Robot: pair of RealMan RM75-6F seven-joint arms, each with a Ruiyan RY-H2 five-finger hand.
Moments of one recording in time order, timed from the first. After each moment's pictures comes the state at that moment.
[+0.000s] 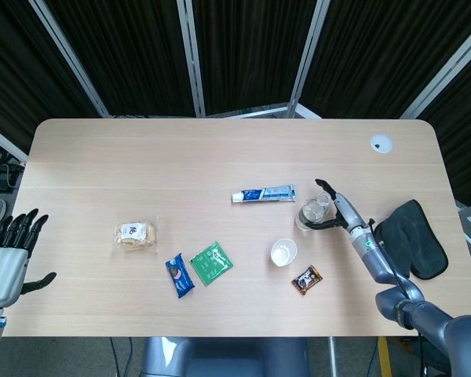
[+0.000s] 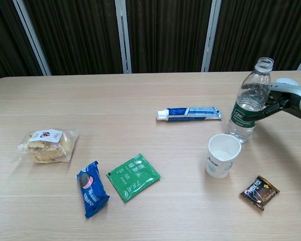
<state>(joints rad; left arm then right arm) -0.11 -1.08 -0.04 -1.80 1.50 1.45 0.28 0.69 -1.66 0.14 -0.78 -1.42 0.72 1.11</state>
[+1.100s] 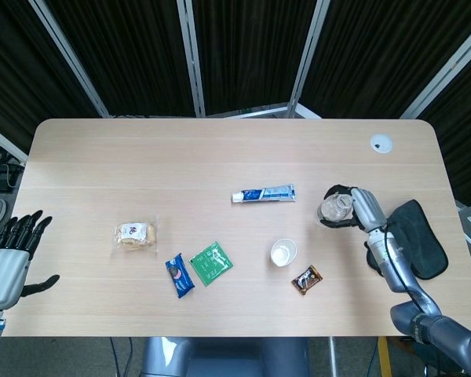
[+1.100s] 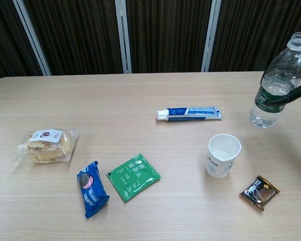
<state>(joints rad) -0.11 -1.05 -0.02 -1.81 1.54 1.45 0.20 0.58 -1.55 0.14 -0.93 -1.46 1.07 0.69</state>
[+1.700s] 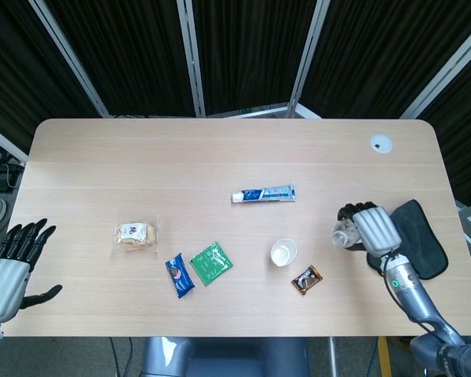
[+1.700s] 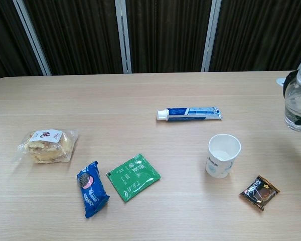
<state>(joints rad) -0.08 -1.02 0.03 -1.83 1.64 1.50 0.15 0.48 -1.42 0.07 -1.19 -1.51 1.22 0.02</state>
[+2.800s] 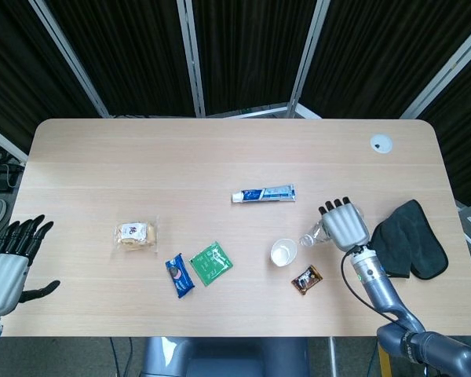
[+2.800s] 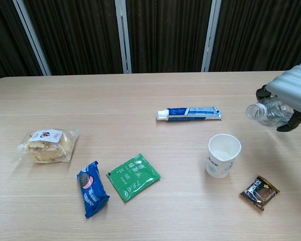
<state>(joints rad) -0.10 -1.03 0.01 -1.81 1.59 1.46 0.15 0.55 -1.58 0.11 -1.13 -1.43 1.15 -0.55</state>
